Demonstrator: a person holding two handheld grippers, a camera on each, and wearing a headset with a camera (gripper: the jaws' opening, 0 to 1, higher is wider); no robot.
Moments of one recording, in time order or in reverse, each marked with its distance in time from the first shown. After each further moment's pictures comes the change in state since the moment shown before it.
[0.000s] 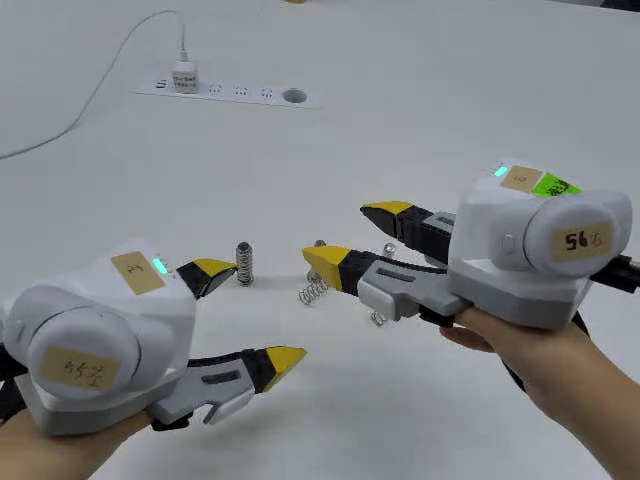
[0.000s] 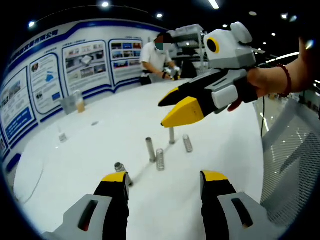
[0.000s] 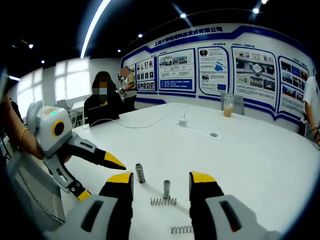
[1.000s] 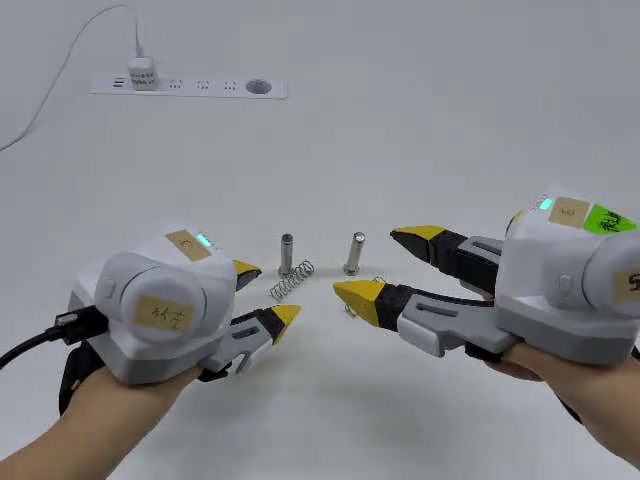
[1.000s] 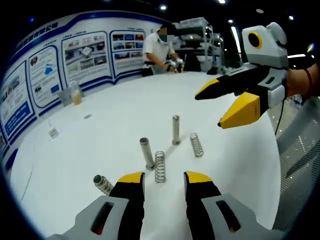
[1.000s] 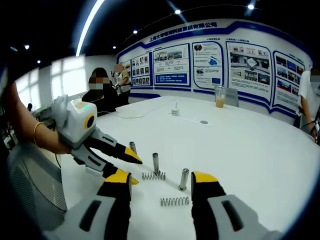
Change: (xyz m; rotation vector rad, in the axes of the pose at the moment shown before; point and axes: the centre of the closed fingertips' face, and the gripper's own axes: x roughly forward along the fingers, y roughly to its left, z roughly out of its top) left arm 0.059 0.001 -0.010 -0.024 0.066 0.008; right arm -0.038 -0.018 -0.038 0.025 0.046 -0.027
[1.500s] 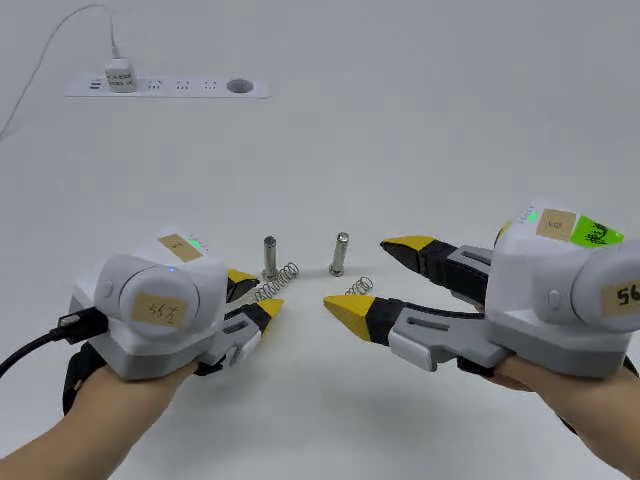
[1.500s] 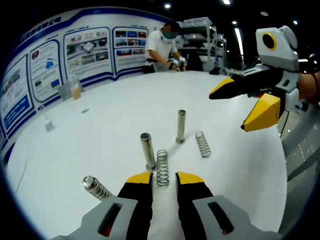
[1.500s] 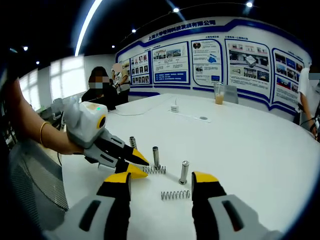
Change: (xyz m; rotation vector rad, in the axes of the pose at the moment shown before) left arm 0.019 0.005 -0.007 -0.043 0.009 -0.004; right arm -0.004 0.000 -0.012 0.017 0.016 -0.002
